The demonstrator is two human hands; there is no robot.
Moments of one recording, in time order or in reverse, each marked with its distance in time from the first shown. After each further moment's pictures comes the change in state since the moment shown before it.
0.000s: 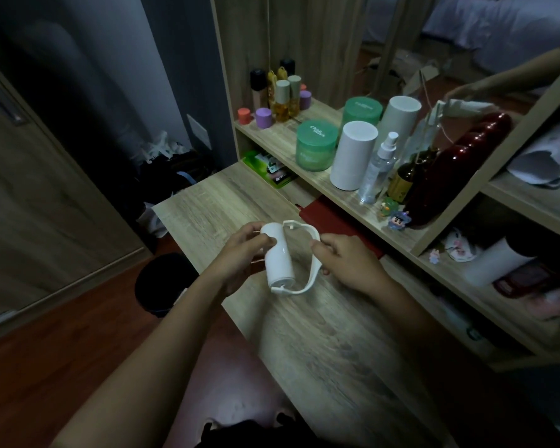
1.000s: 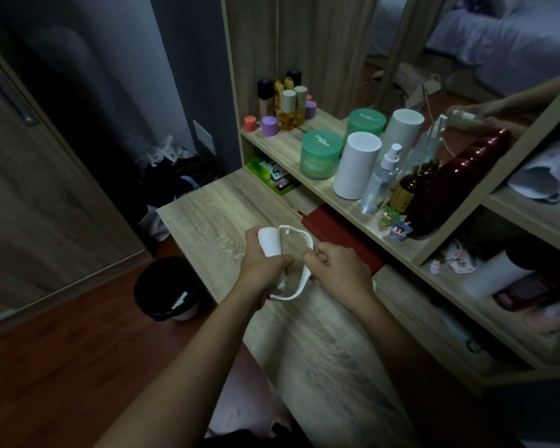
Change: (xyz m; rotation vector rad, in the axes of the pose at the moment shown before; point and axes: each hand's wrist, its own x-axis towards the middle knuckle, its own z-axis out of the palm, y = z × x) left_hand -0.010 -0.010 0.037 0.146 0.290 0.010; right_hand -0.010 -0.028 0.011 -0.056 0.105 0.099
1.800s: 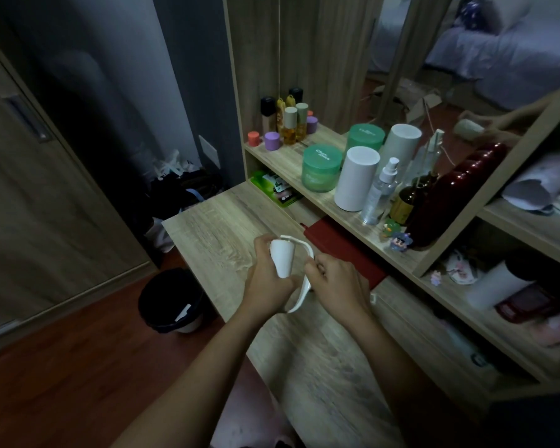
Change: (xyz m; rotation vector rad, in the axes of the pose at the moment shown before) left_hand -0.021 0.003 0.002 0.339 0.021 0.313; right_hand -0.007 -0.002 0.004 -0.042 0.064 -0.050
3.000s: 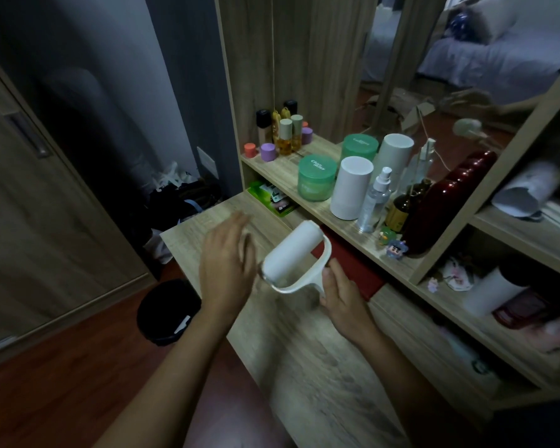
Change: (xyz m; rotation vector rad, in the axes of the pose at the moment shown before) left_hand 0.012 0.011 -0.048 0.427 0.534 0.556; right_hand -0.007 0.029 0.010 0.628 -0.018 -0.098
